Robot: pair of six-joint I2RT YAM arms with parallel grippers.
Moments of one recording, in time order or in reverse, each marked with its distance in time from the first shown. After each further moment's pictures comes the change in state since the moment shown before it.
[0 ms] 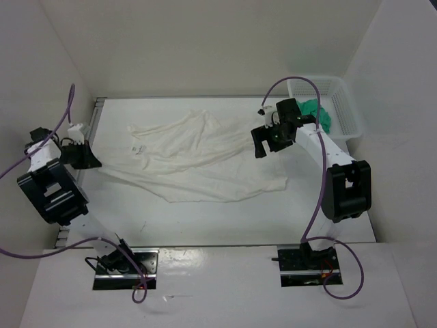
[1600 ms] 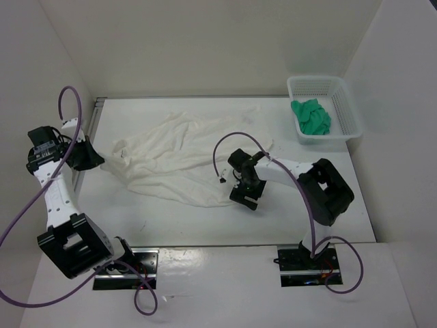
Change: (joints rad) left arm -0.081 -0.570 -0.173 0.013 -0.107 -0.399; right arm 0.474 0.048 -0.323 -0.055 0.282 -0.278
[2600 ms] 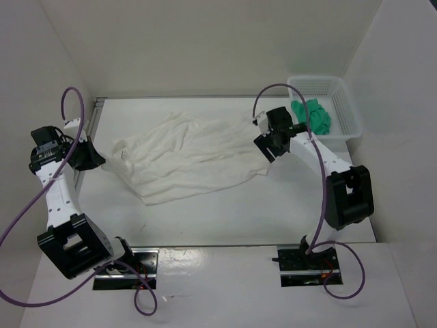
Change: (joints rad) left arm -0.028 -0.004 -0.012 0.023 -0.031 -0.014; right arm -0.360 -0.121 0.206 0.140 0.158 0.051
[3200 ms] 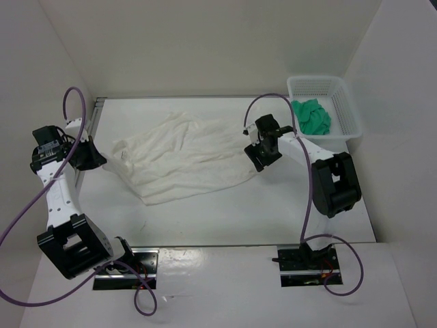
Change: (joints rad) left arm -0.013 0.000 -0.005 0.000 -0.003 0.000; right arm 0.032 0.138 0.001 -0.028 -0.184 0.140
